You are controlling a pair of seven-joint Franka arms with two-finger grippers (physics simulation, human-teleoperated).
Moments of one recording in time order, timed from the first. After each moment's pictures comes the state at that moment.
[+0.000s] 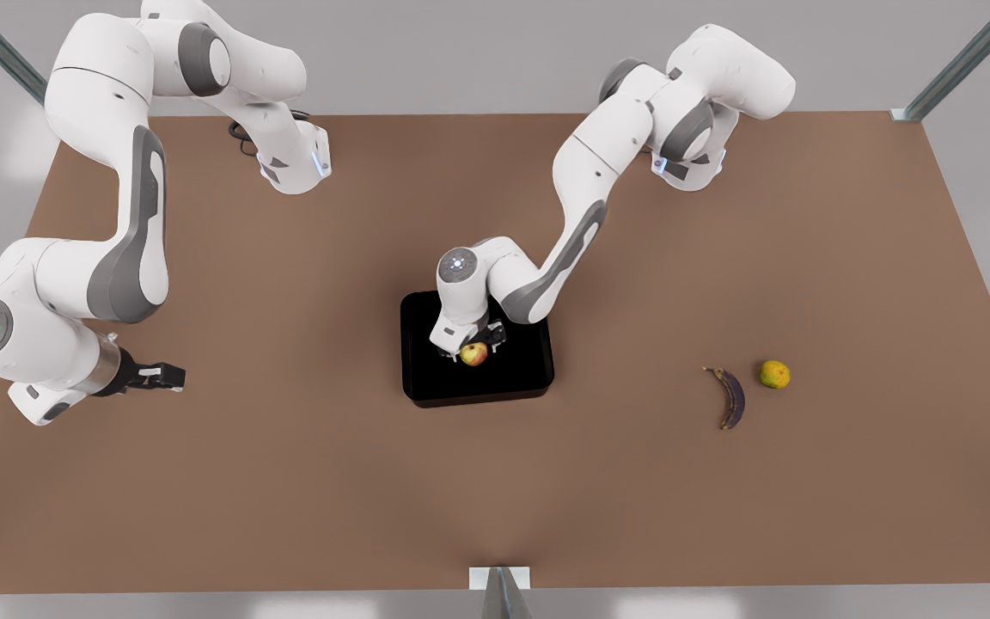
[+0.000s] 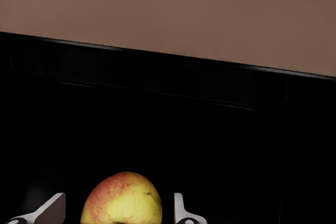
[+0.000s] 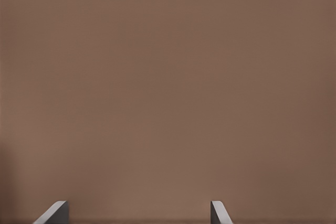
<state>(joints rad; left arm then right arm) -0.85 0.98 -0.02 -1.19 0.22 2.23 -1.22 0.04 0.47 -0.10 -1.25 0.01 1.65 -0.10</state>
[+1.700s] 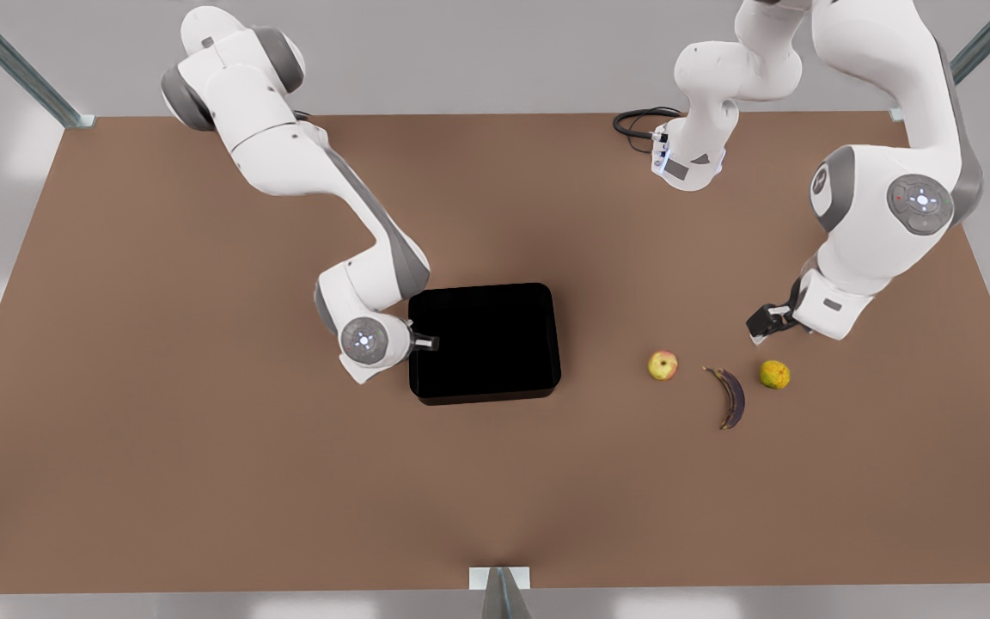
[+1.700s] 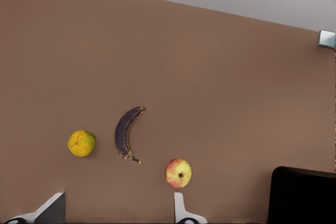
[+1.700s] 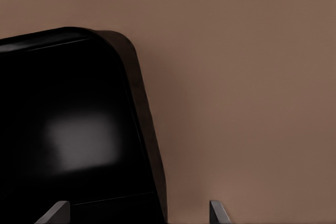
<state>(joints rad) -0.12 0.10 0.01 -1.70 0.01 1.87 -0.30 0.43 0.63 0.10 -1.50 0.14 1.83 0.59</state>
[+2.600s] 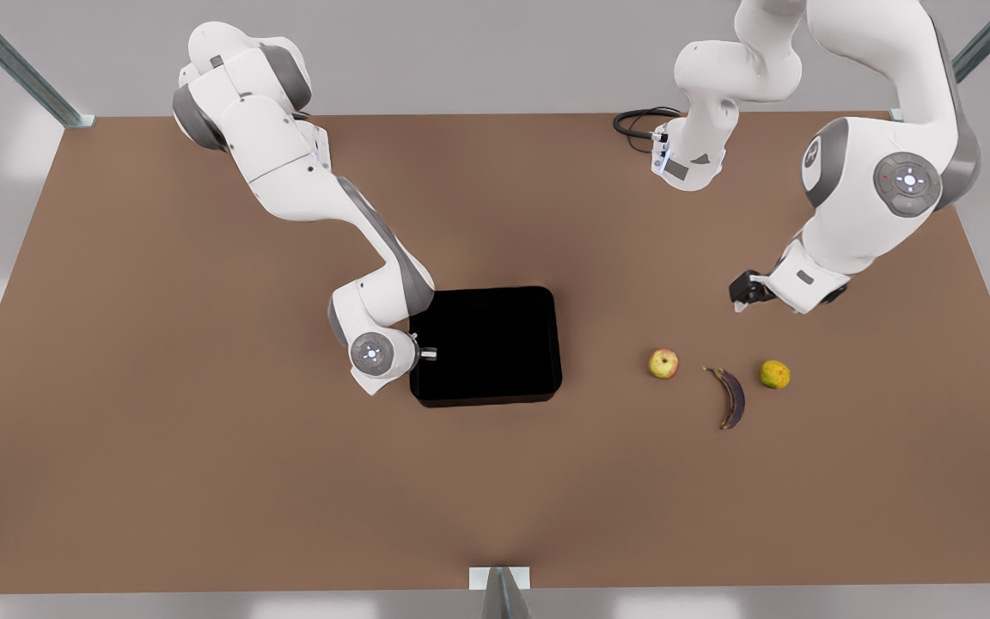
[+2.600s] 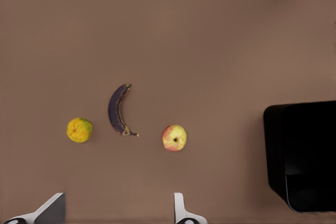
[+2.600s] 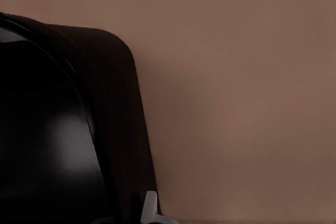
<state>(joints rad) -0.16 0.06 0.00 -1.67 0.01 1.73 -0.13 0.43 0.71 0.10 -1.54 0.15 1.99 0.50</state>
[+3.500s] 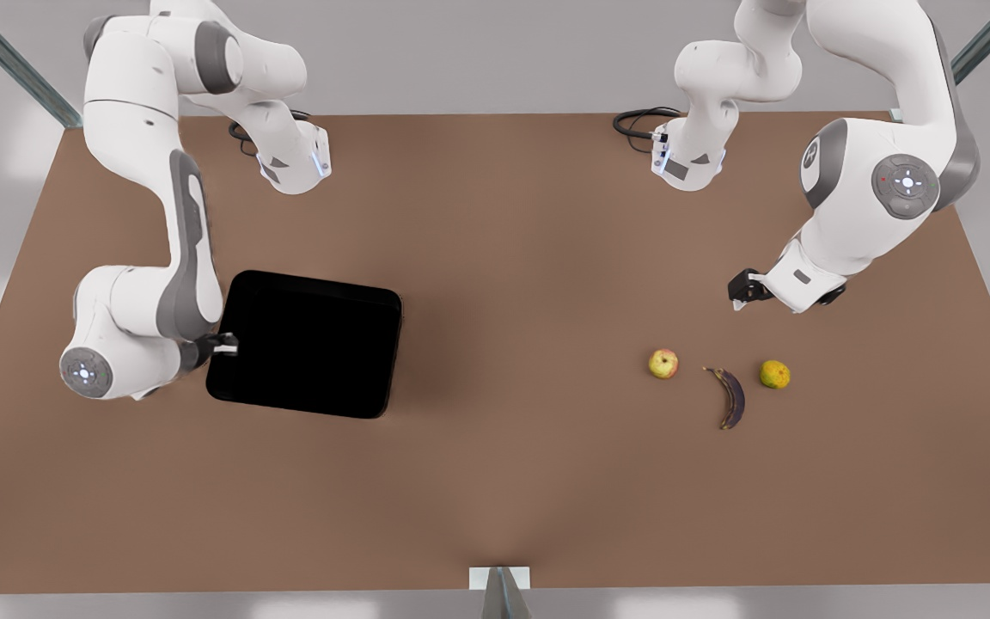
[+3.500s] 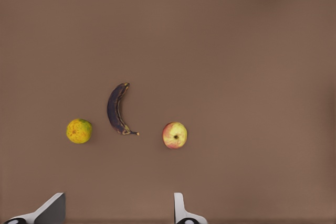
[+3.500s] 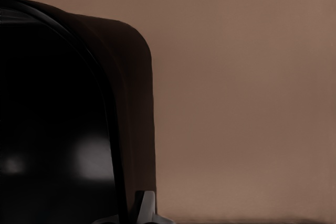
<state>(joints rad) -0.16 0.06 0.00 -1.67 0.01 1.73 -0.09 0.17 0.47 -0.23 -1.49 0.12 1.46 0.07</state>
